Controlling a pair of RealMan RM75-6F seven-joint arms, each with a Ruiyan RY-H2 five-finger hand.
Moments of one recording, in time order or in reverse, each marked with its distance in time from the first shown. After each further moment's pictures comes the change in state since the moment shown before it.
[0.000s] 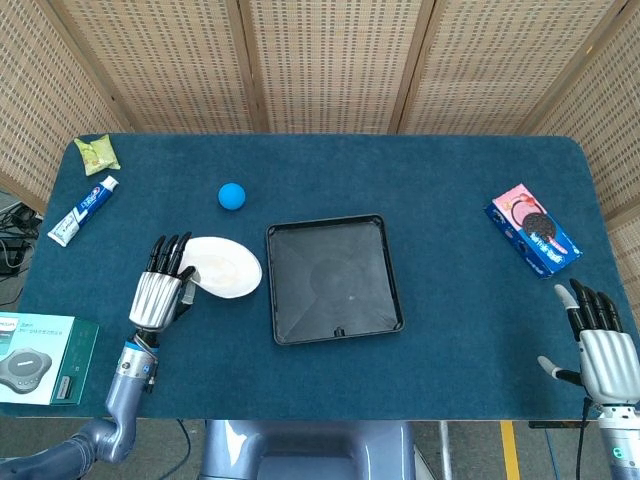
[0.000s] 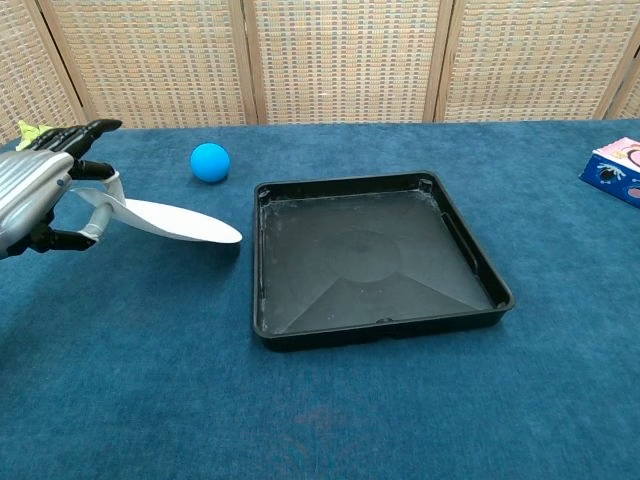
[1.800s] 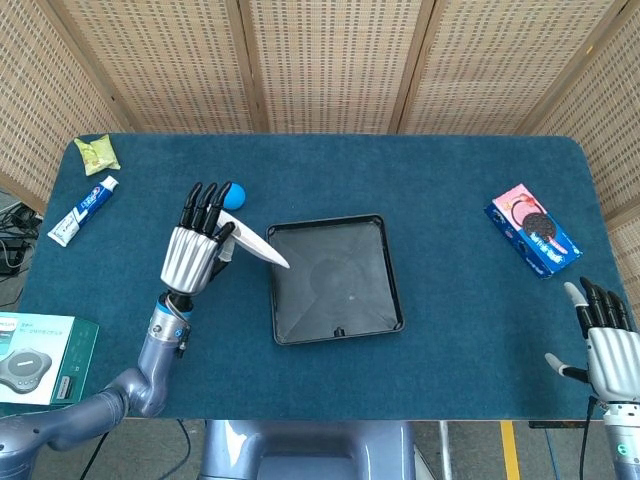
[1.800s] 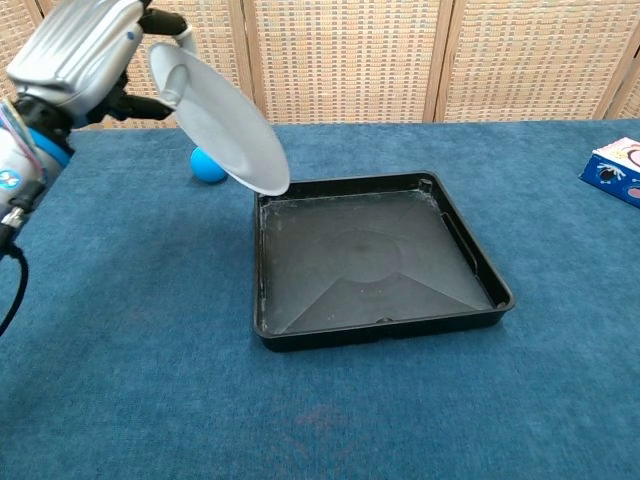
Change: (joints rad) left arm -0.258 -0.004 -0.147 -0.055 0.056 0.060 0.086; right arm 0.000 -0.007 0.015 0.027 0.038 -0.011 0.007
